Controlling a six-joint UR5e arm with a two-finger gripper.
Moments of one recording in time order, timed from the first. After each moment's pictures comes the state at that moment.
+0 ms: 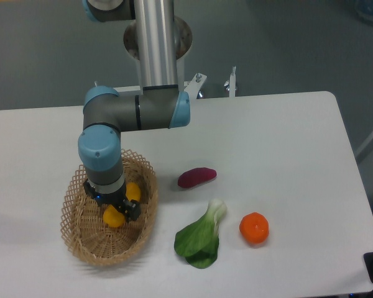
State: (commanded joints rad) arm 2.07 -2.05 -1.73 -0.83 1.51 0.62
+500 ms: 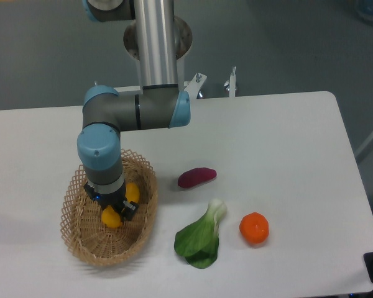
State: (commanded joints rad) arm 2.07 -2.02 -1.72 -0.83 1.51 0.64
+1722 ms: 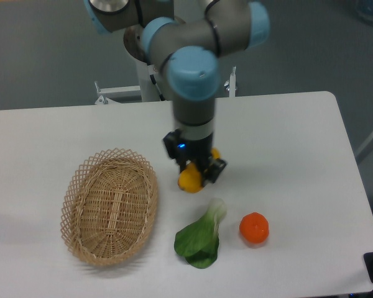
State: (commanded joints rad) arm 2.51 -1.75 -1.62 -1.23 1.51 1.25
